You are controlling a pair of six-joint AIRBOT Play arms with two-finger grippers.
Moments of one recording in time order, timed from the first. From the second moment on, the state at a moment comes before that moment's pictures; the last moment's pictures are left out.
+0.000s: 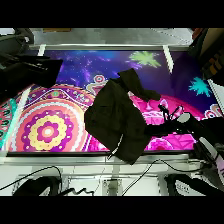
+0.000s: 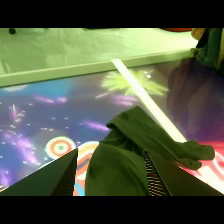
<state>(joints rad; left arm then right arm) -0.31 -0.78 1.29 1.30 -0.73 -1.41 -0.04 -1.24 0.64 -0.90 1.04 1.22</state>
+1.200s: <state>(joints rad) -0.52 -1.05 1.29 1.04 -1.06 -1.41 -0.04 -1.33 1.24 -0.52 1.10 1.00</state>
